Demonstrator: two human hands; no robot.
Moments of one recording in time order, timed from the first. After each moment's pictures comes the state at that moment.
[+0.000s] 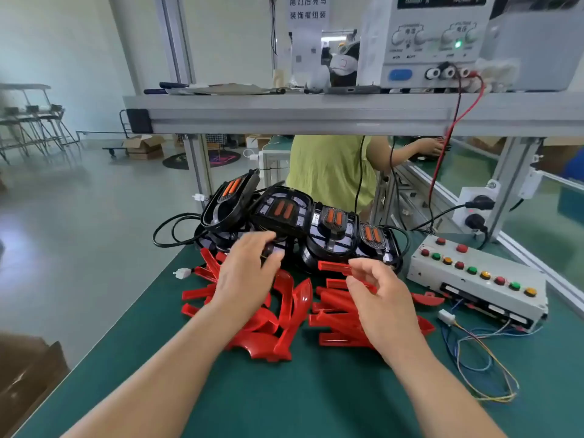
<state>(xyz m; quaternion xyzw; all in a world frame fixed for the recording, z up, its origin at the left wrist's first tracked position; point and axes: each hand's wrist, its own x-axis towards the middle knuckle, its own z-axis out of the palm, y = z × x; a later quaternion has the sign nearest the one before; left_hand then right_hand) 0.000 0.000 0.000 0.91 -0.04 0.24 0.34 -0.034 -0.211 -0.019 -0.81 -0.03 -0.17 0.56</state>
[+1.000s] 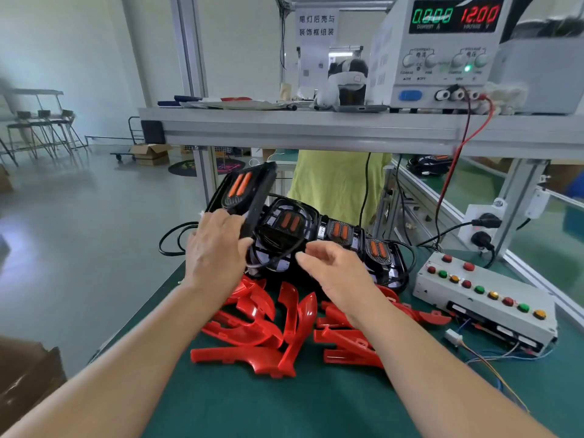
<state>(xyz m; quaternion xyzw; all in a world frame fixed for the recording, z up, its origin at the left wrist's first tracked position) 0.005 0.039 0.043 0.91 0.00 0.37 0.17 0.006 -0.161 0.028 -0.80 -0.11 0.00 0.59</state>
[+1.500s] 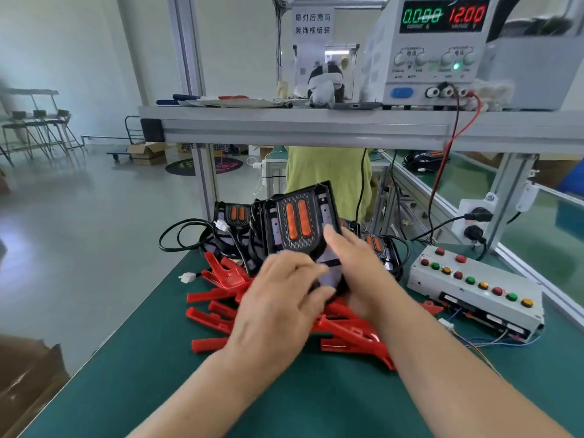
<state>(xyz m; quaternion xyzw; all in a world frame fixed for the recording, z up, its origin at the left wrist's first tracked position) -0.084 -0.039 0.028 0.86 -0.23 0.35 0.29 -0.003 -0.176 0.037 -0.61 -0.08 0.07 0.79</state>
